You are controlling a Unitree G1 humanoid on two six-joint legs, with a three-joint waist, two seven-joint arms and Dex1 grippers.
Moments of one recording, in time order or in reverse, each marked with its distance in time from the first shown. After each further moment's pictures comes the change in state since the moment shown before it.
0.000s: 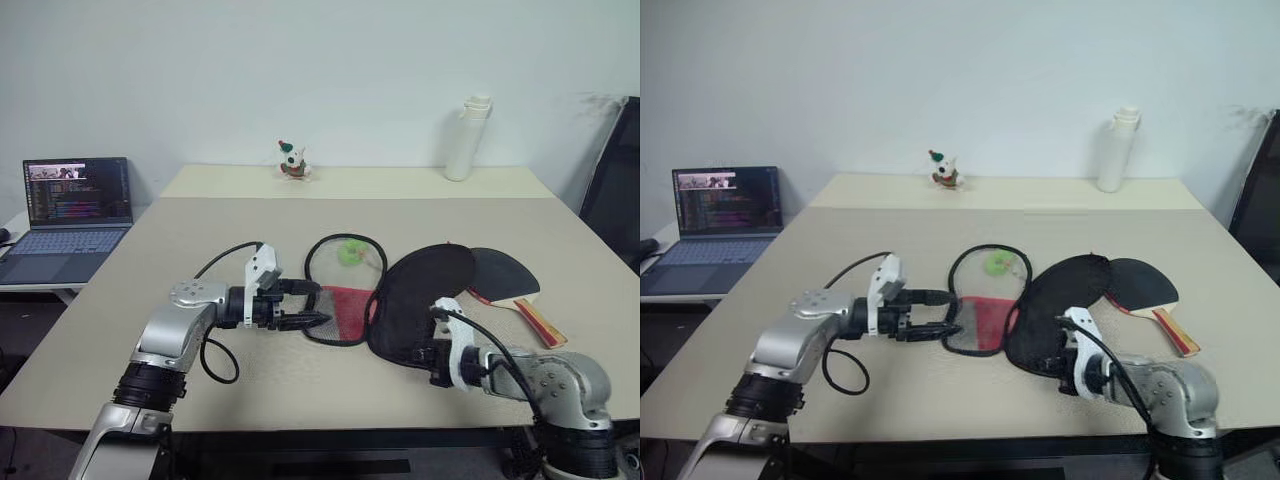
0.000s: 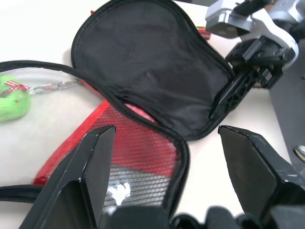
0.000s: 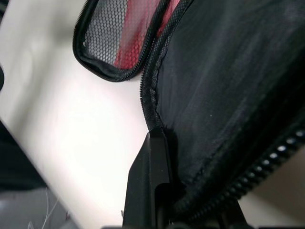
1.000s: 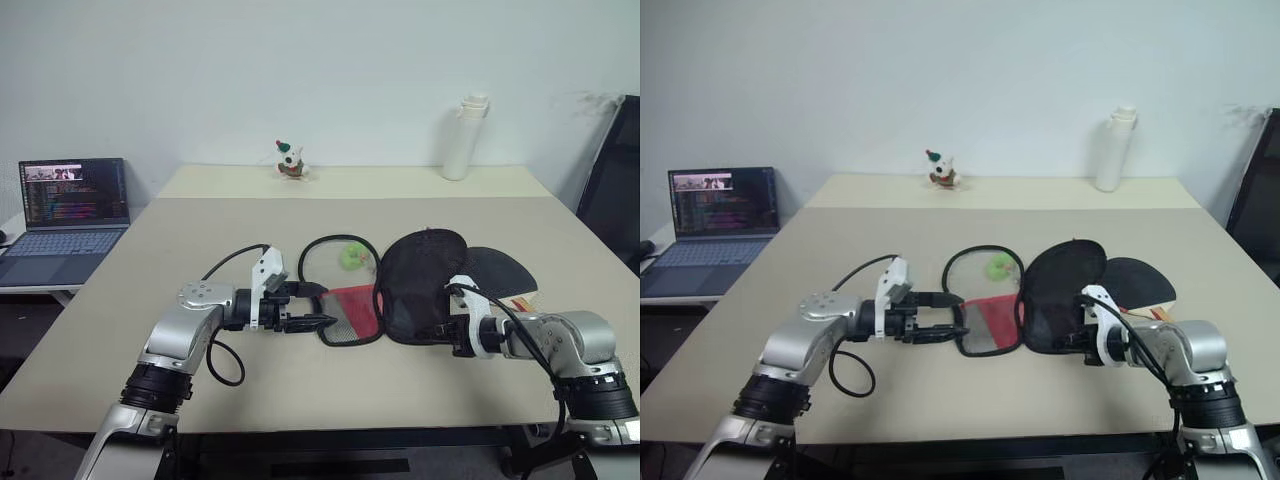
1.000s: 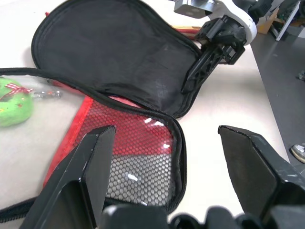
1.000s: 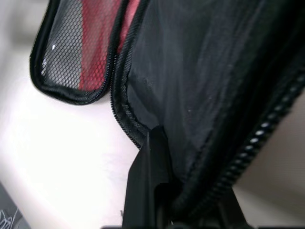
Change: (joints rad) left arm 0.003 -0.019 -0.017 -0.002 0.004 -0.007 0.019; right arm -0.199 -0.232 0.143 0.327 -0.103 -0.168 0.185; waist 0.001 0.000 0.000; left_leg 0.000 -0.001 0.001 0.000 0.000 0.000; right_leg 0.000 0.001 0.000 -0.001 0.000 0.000
